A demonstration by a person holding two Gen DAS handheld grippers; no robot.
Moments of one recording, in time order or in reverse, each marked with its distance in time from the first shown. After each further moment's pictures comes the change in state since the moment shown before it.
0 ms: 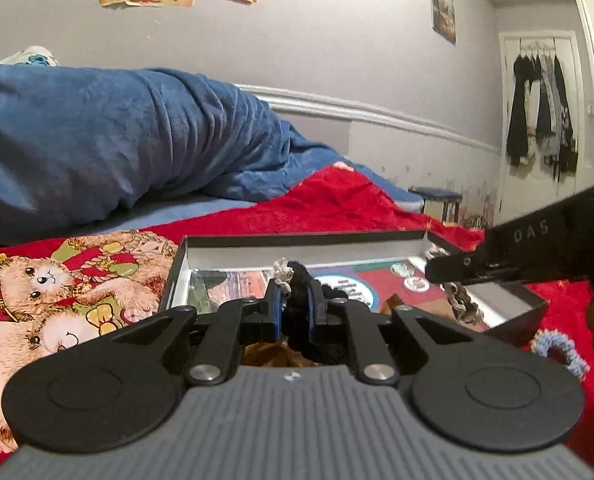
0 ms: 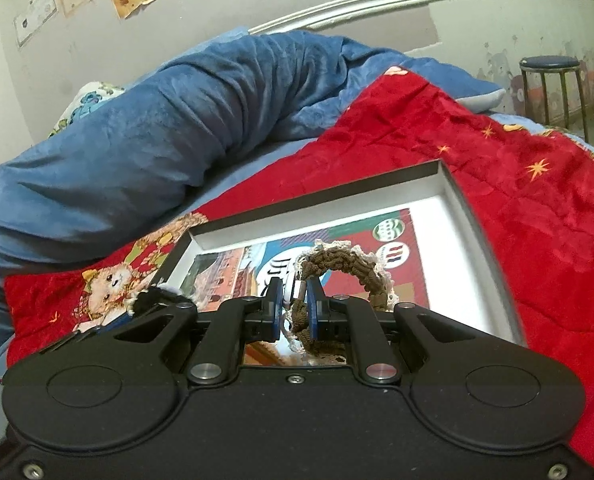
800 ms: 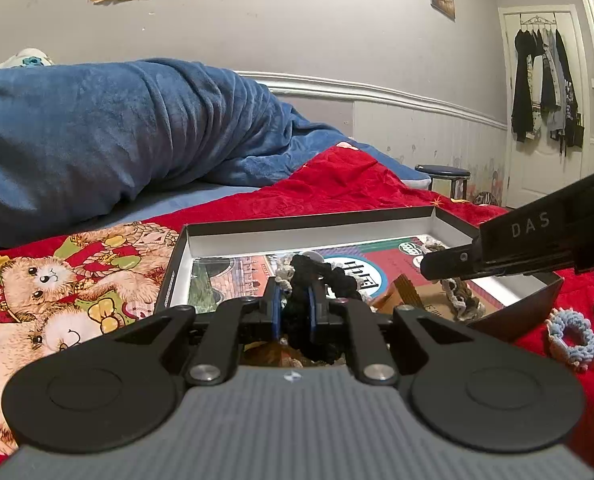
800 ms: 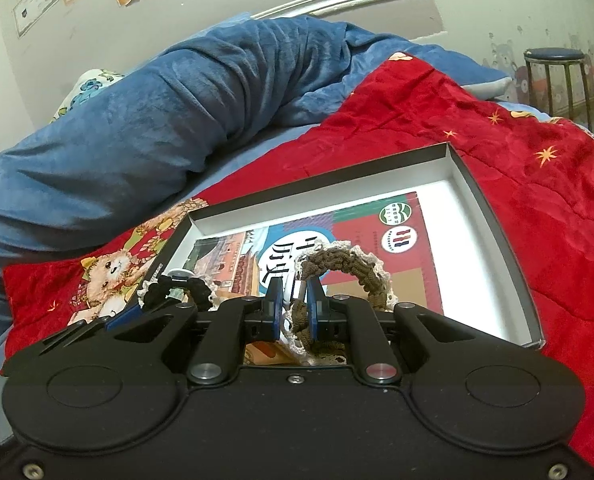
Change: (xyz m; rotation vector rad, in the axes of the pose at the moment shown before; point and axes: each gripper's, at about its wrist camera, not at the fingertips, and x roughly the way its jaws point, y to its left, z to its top) left arm 0.007 -0.006 -0.004 0.044 0.040 0.025; right arm 0.009 -0.001 -0.004 -0.003 0.034 0.006
